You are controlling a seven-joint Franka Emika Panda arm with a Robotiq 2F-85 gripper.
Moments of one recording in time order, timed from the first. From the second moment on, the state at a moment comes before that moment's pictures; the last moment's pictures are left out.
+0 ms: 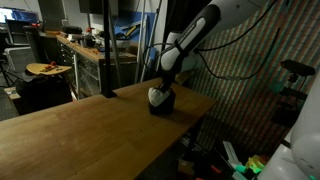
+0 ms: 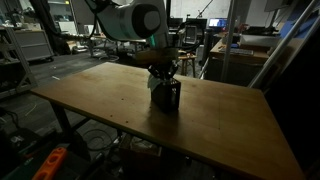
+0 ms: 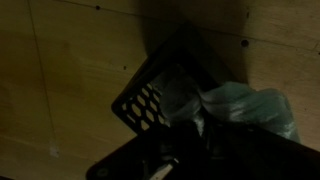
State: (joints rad) arm -0.18 0.16 -0.11 -2.32 -0.18 2.71 -0.35
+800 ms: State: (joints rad) arm -0.16 0.21 -0.10 -2.20 -0.12 2.49 -0.26
